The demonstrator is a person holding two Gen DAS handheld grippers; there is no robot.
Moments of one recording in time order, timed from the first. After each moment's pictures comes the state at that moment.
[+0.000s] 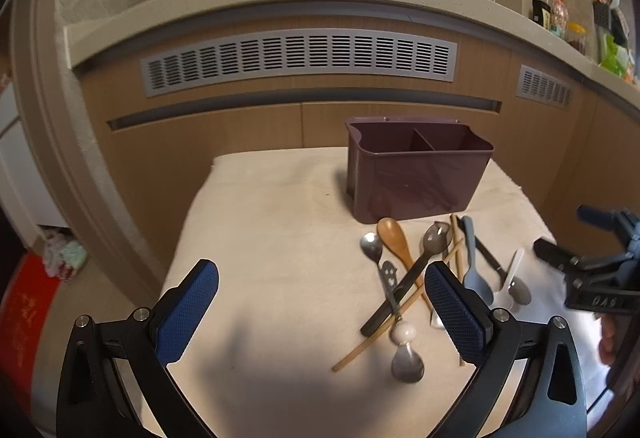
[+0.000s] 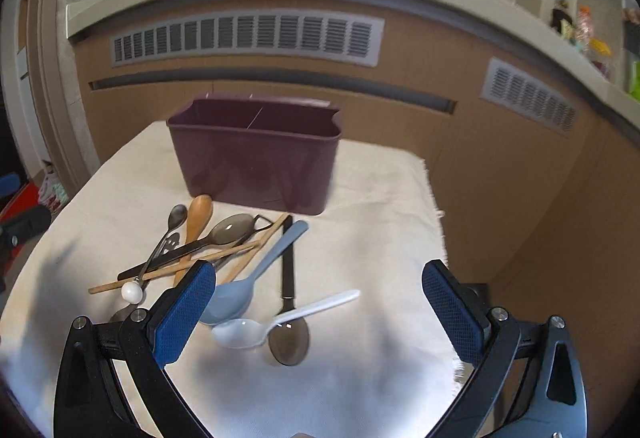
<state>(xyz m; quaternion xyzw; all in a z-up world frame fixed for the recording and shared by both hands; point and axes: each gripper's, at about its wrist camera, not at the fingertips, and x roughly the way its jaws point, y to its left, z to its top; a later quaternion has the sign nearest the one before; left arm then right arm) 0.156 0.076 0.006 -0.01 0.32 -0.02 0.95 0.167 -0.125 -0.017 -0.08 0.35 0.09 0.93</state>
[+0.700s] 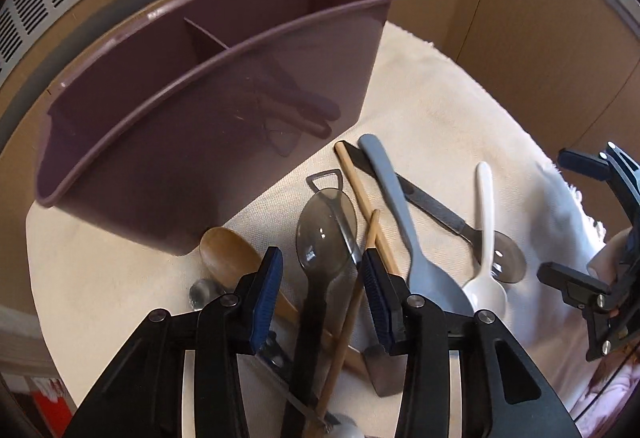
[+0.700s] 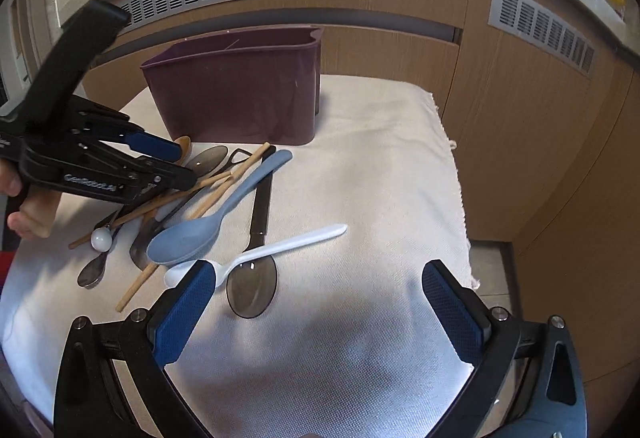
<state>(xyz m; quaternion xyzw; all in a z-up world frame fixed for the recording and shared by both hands) 0.302 -0.049 -0.069 0.15 0.51 -0.25 0.81 0.169 -0.172 -0.069 -0.04 0.40 0.11 0.91</state>
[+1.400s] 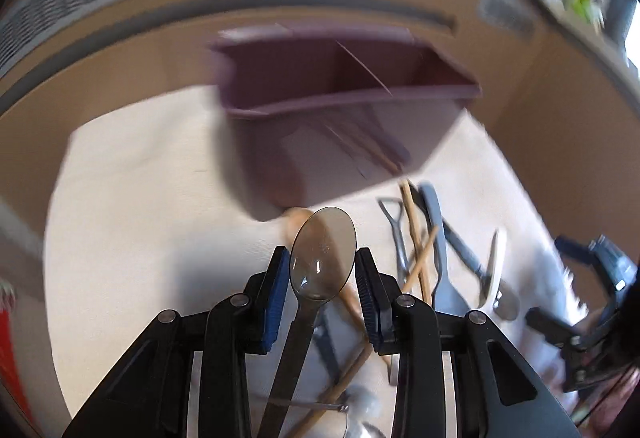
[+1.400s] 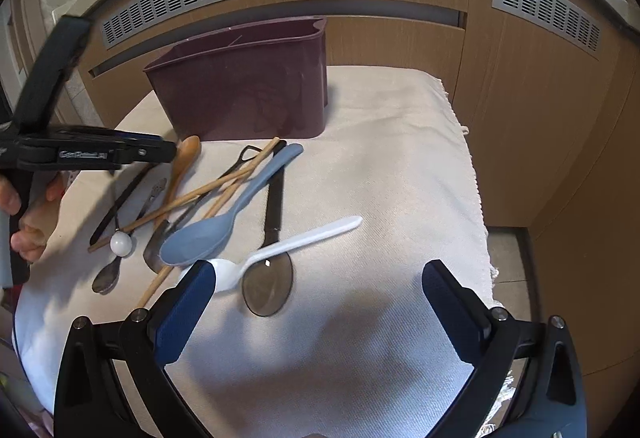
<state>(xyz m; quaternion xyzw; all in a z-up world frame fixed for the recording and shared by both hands) 0.260 0.034 -0.042 -0.02 0.45 -0.16 0.88 0.174 -0.160 -0.063 -0.02 0.41 0.12 0.90</state>
